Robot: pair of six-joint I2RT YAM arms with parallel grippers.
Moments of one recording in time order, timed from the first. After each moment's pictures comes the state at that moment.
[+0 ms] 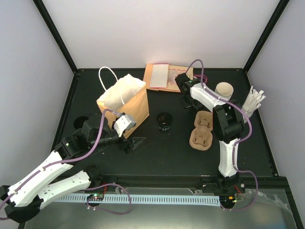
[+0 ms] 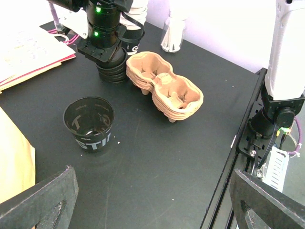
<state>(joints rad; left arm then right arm) -0.84 0.71 0.91 -0.64 0.23 -0.09 0.42 2.05 1.64 -0.95 0.35 0.14</state>
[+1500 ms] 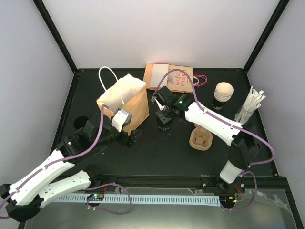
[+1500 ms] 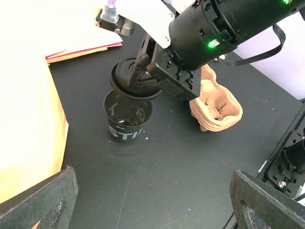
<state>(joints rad) -0.84 0.73 0.91 -0.65 0.04 -0.26 0.82 1.66 1.46 -0.87 0.17 0.08</state>
